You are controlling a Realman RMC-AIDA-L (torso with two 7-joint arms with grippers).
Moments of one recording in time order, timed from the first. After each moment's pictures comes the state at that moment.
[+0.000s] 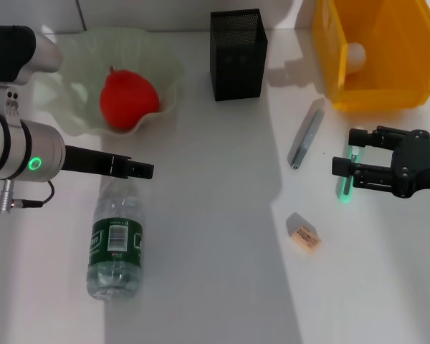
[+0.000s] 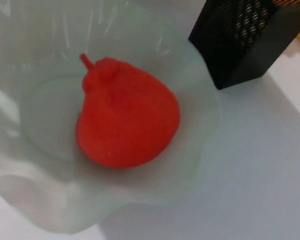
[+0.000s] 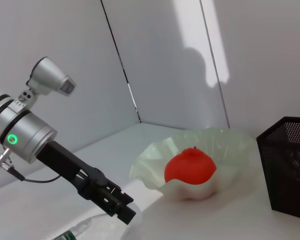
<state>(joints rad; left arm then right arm) -0.33 -2.08 1.52 1.40 2.49 1.16 -2.88 0.25 2.07 -0.95 -0.93 -1.72 -1.51 1.52</state>
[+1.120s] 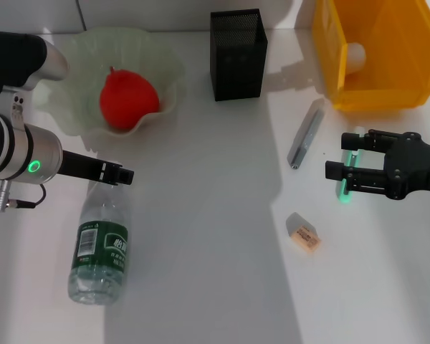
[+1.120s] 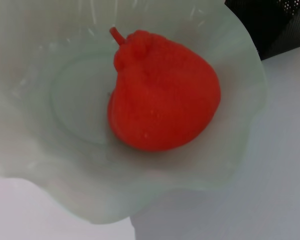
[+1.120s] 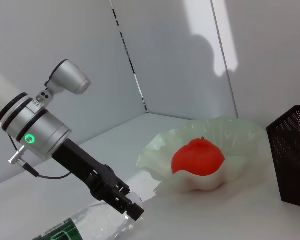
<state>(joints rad) -0.38 -2.08 1.52 1.32 2.58 1.15 -2.87 0.28 2.07 -0.95 -0.91 -1.75 -1.52 1.53</state>
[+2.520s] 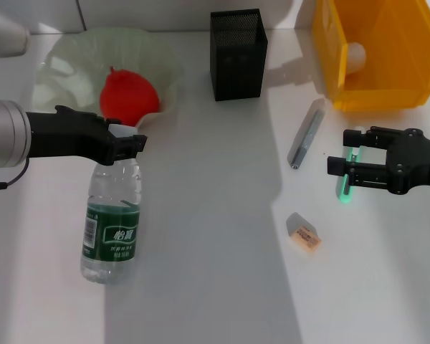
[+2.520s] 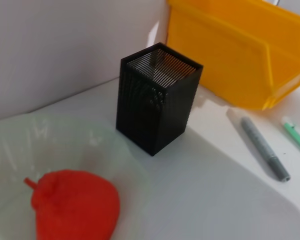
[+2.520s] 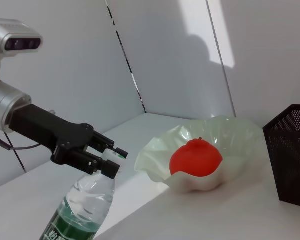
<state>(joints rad) -0.19 -2.07 1.43 1.64 2.28 1.23 -2.44 0.29 2.07 -0.92 -0.92 -1.77 -1.53 1.57</state>
